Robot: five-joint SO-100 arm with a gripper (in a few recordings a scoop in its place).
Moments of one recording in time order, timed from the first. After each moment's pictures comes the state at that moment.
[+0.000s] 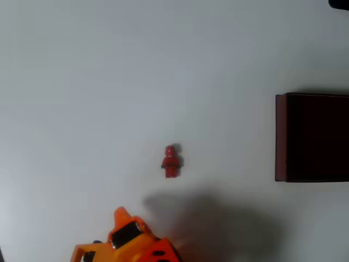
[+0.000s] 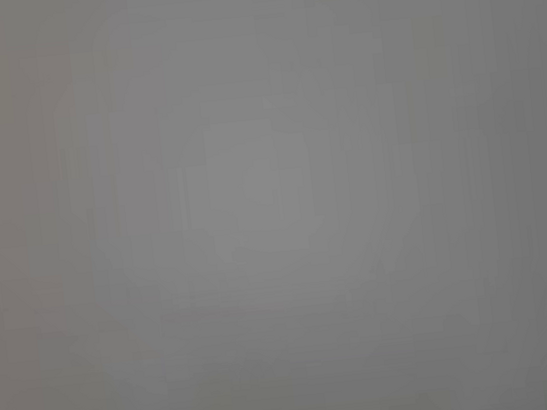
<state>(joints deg) -37.4 194.5 172.9 76.9 0.6</state>
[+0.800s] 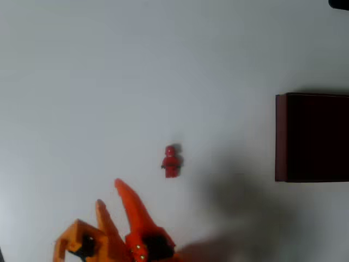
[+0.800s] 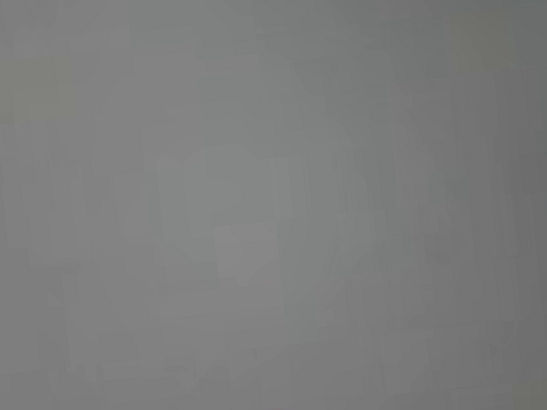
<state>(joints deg) -34.0 193.1 152.4 70.4 62.8</state>
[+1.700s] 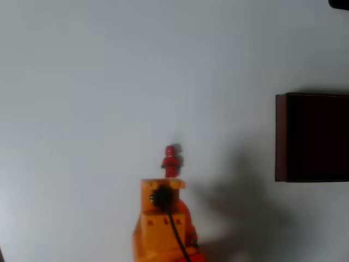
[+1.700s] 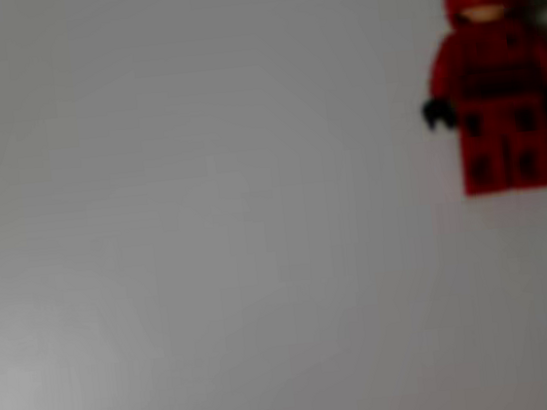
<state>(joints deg) -17.1 192.2 159.4 87.7 103.5</state>
